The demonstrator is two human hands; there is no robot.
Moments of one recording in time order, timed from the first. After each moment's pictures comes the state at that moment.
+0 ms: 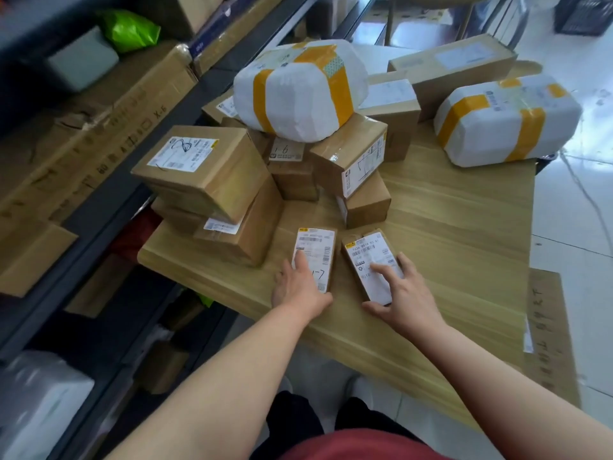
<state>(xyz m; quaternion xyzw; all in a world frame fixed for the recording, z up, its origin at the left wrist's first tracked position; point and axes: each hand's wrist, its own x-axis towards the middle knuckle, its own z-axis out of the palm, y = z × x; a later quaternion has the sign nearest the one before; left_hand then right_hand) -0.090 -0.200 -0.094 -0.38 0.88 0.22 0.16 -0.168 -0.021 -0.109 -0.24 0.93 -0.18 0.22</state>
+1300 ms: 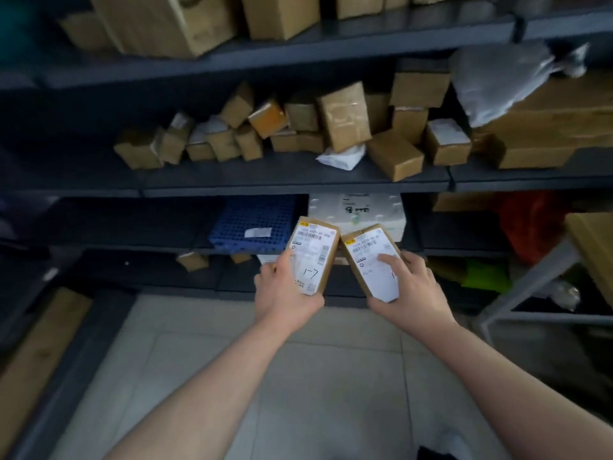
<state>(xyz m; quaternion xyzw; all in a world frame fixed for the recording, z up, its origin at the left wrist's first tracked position) 0.569 -0.190 -0.033 -0.81 0.52 0.19 -0.19 0.354 -0.225 -0.041 -0.74 0.62 -0.12 0.23</state>
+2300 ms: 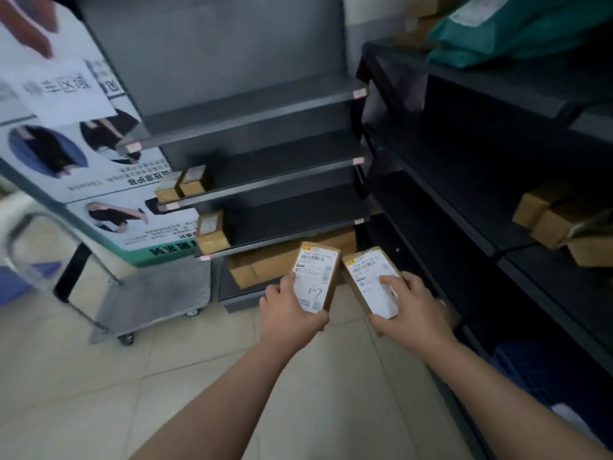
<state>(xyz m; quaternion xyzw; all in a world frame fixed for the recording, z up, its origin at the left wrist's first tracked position) 0.939 -0.048 0.005 -0.96 -0.06 0.02 -0.28 0.908 -0.261 -0.005 -0.95 0.07 0.00 0.30</state>
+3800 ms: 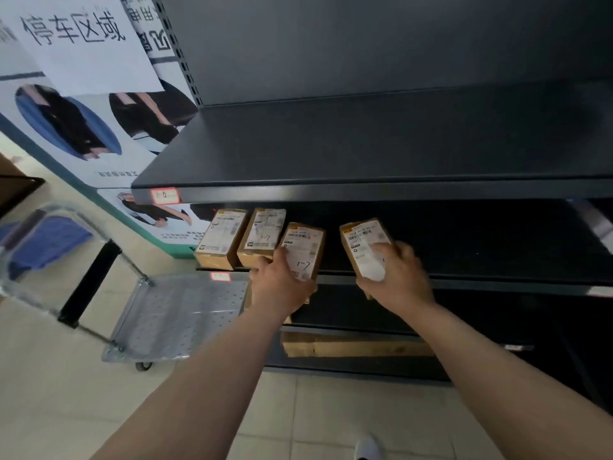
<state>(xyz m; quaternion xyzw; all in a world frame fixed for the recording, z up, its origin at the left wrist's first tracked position) 1.519 0.231 -0.011 -0.94 -0.24 0.05 -0.23 1.555 0.028 -0.021 -0.97 -0.04 0.04 0.24</state>
